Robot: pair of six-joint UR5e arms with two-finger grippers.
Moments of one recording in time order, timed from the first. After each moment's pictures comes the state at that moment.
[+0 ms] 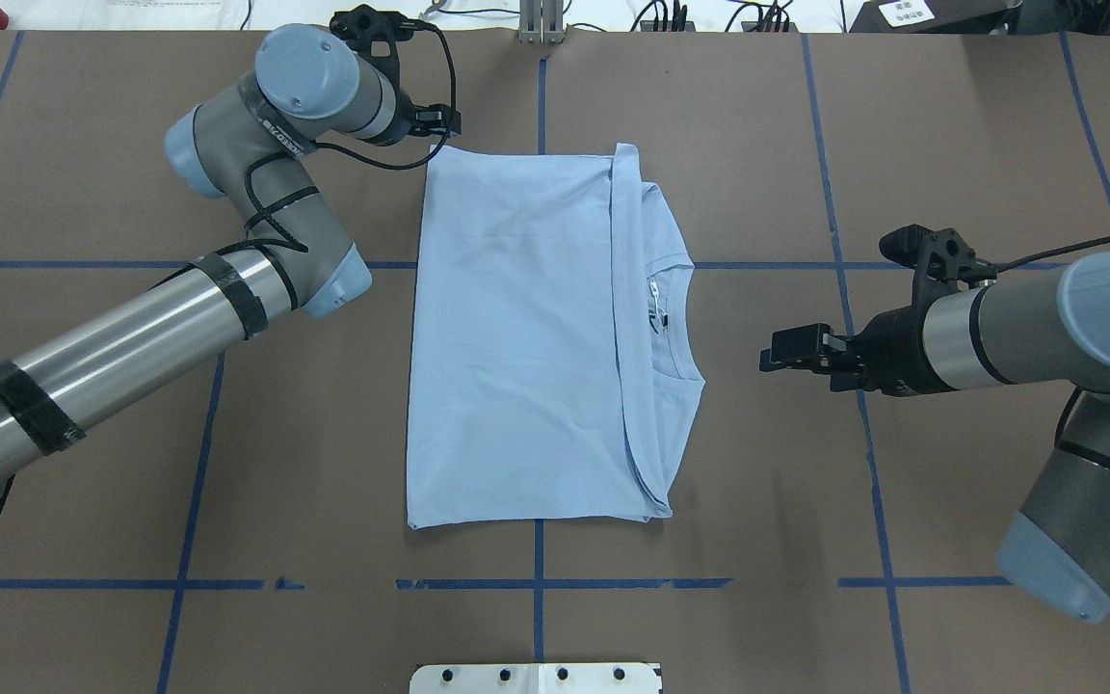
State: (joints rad) left arm -0.81 -2.46 -0.96 -2.30 -1.75 -1.01; right arm 0.64 -1.49 2.00 -0.97 1.97 1.38
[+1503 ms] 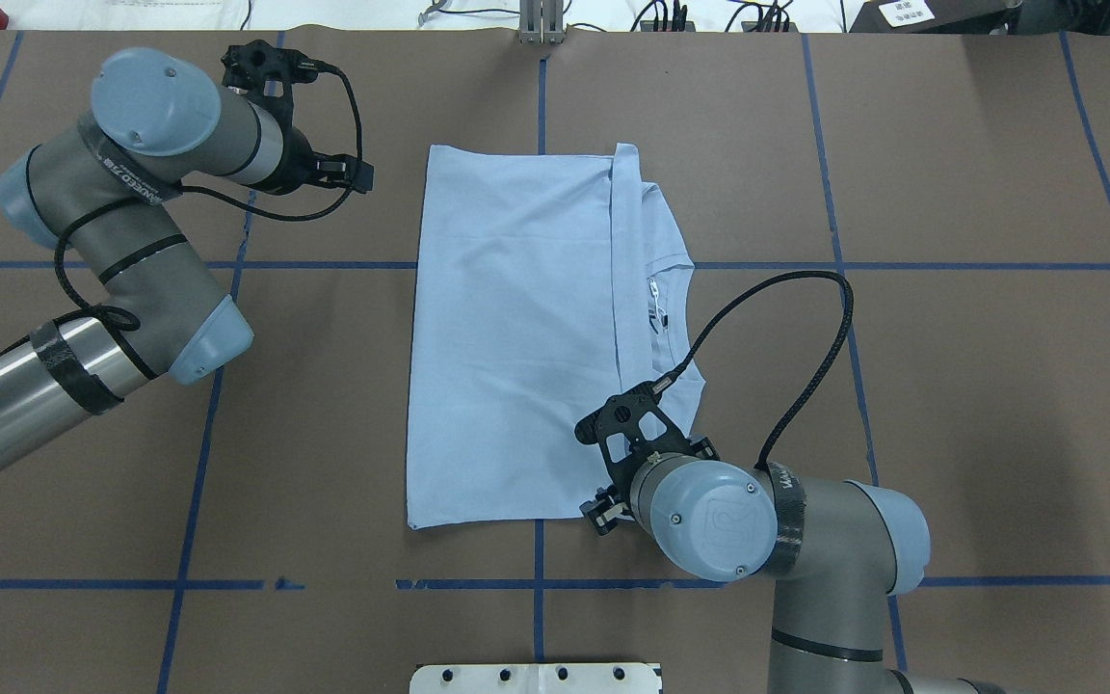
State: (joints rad) left arm -0.82 -2.15 -1.44 -2.09 -1.83 -0.93; right arm 0.23 -1.14 1.87 -1.46 1.46 0.86
